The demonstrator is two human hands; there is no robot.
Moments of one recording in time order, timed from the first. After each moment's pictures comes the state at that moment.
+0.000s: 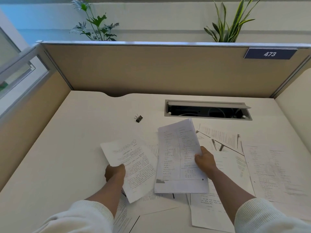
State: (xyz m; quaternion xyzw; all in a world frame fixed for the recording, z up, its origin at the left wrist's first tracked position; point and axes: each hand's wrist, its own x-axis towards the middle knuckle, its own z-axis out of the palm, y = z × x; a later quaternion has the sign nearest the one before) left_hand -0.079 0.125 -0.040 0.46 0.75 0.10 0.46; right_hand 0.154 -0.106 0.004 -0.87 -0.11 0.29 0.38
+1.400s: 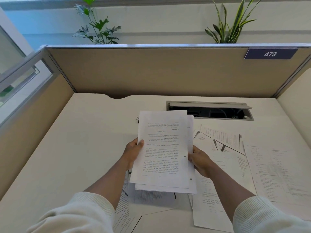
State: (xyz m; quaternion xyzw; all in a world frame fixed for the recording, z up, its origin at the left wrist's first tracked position) left_hand -0.022 0.139 0.008 0.56 0.43 0.08 0.70; right_hand 0.143 -0.087 0.019 -0.70 -0.06 0.49 0.52
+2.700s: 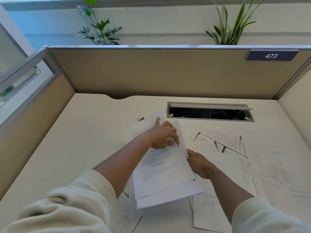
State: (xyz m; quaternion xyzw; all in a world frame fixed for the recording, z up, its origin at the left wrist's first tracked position) left_hand 0.066 0.111 0.094 0.98 -0.02 -0.14 0.13; right_hand 0.135 -0.083 0.025 -0.71 -0.08 0.52 0.47
